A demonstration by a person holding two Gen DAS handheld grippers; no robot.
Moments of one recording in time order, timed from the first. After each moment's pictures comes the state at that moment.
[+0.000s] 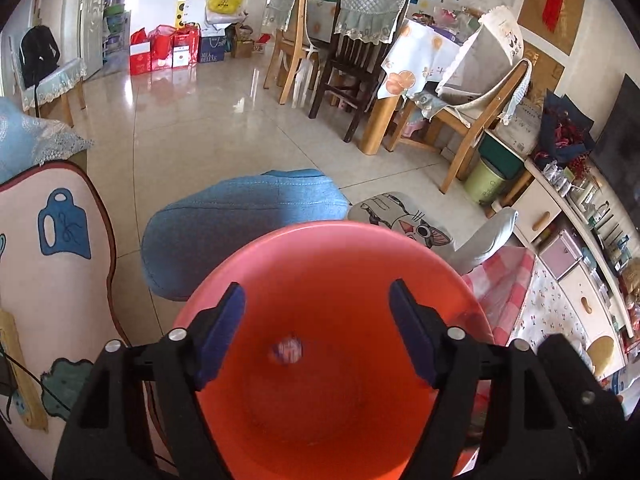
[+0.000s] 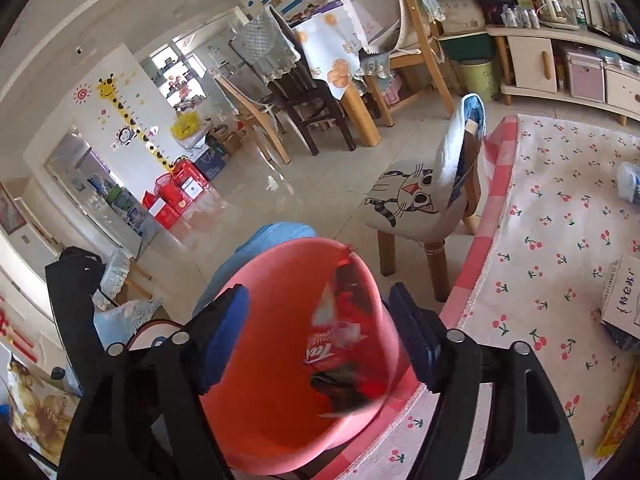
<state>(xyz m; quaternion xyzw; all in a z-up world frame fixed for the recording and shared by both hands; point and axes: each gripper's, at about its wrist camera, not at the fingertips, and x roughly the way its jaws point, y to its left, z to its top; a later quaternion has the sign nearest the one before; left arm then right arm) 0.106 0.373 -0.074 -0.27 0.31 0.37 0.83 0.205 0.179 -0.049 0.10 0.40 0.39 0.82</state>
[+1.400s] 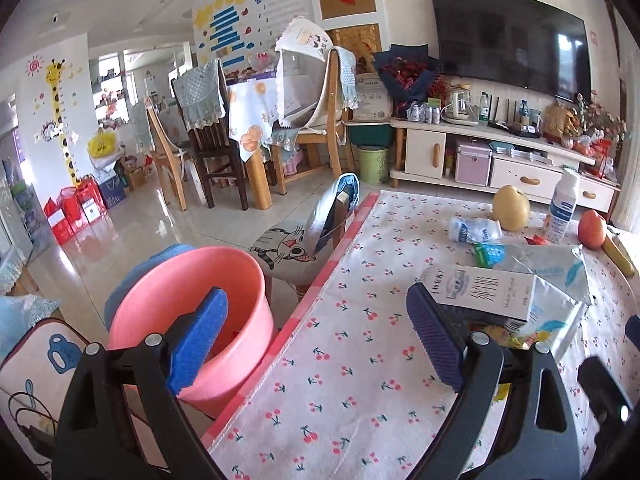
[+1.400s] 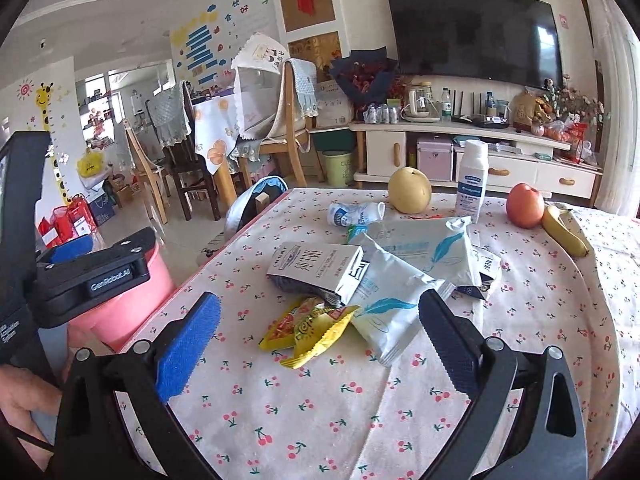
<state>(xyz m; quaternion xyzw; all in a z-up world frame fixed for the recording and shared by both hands) 0.098 0.112 -0.019 0.00 0.28 0.22 0.94 0.107 -0.106 -0.046 0.03 0.27 0.19 0.94</state>
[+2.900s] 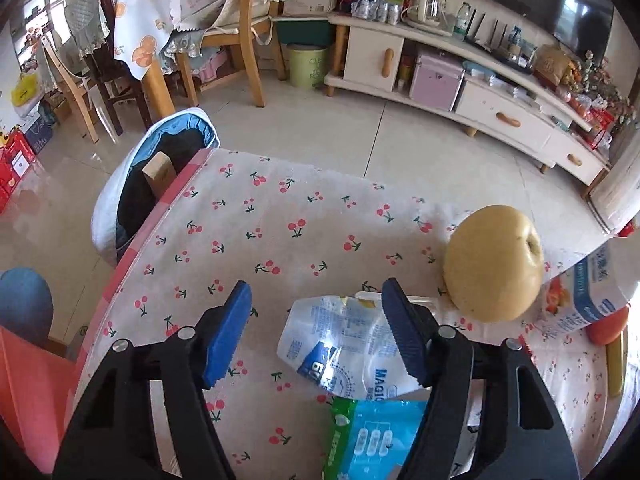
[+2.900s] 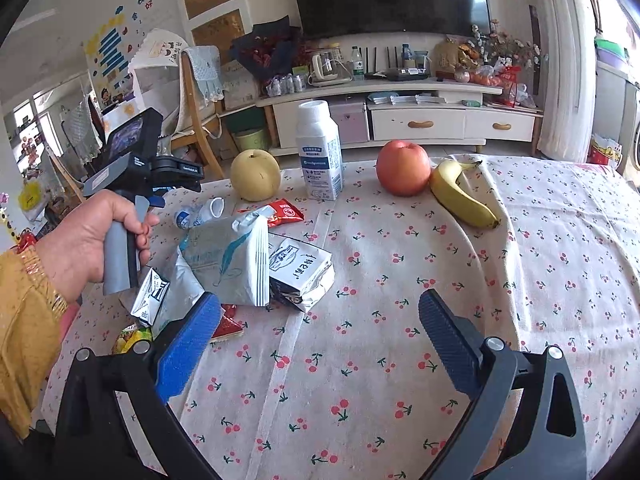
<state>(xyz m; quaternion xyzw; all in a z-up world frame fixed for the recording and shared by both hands) 0.447 0.050 -0.102 -0.07 0.48 0.14 0.86 0.189 -0.247 -0.065 0.07 0.35 0.08 0.93</state>
